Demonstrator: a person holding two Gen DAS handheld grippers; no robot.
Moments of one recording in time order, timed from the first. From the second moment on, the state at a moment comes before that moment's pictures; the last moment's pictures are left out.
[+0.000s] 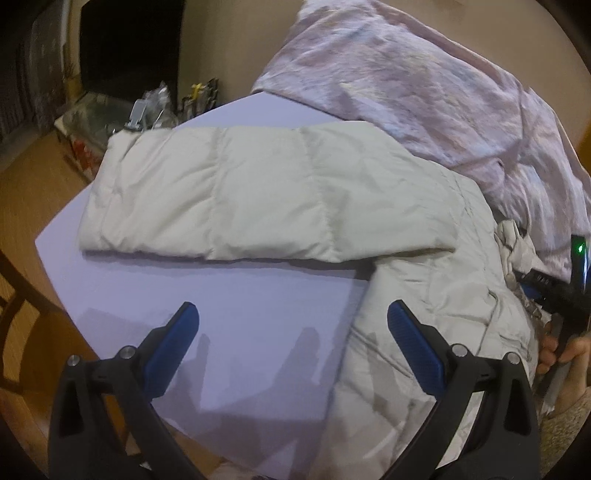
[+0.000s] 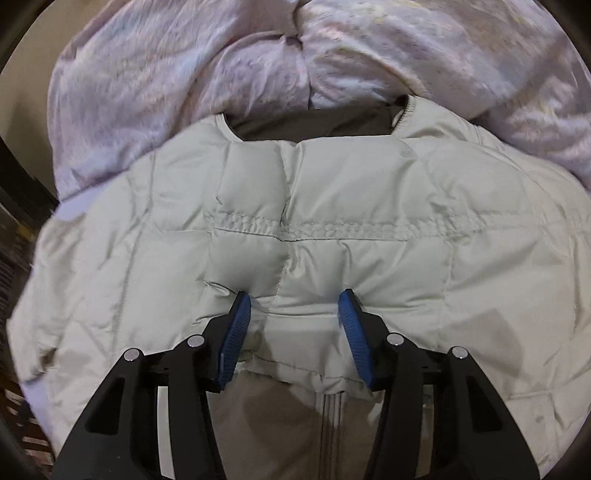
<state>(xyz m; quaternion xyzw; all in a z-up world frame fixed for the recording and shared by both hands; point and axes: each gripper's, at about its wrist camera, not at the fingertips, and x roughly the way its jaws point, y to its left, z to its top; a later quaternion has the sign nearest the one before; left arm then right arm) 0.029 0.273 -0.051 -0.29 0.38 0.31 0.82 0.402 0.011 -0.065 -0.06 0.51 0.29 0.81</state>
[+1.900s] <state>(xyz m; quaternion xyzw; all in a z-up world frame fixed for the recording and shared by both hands) 0.196 0.185 0.084 -0.28 0.28 0.10 0.91 0.393 -0.079 -0.021 0.04 0.51 0.35 0.79</state>
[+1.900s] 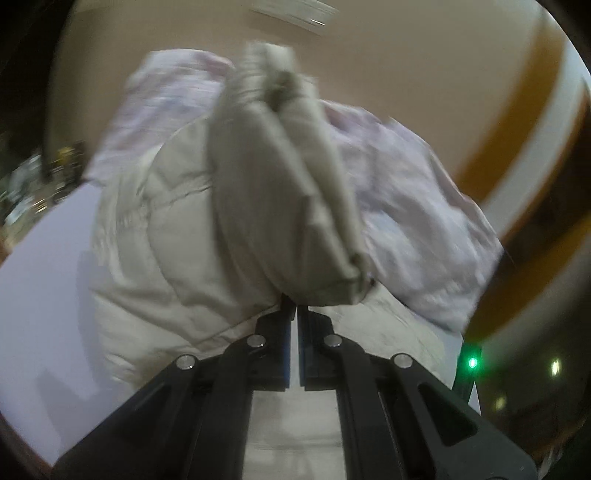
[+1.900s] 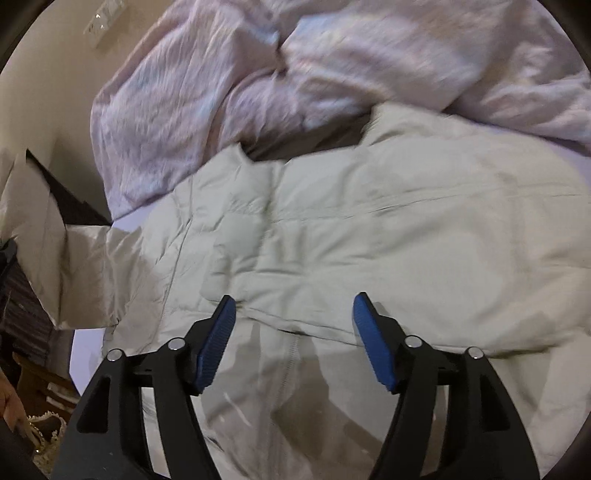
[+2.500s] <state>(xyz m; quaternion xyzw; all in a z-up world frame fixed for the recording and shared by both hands) 0.280 0.023 -0.031 -0.18 0.45 -0.02 0.87 0.407 -0.180 -0.013 0.08 0.47 0.28 0.83</state>
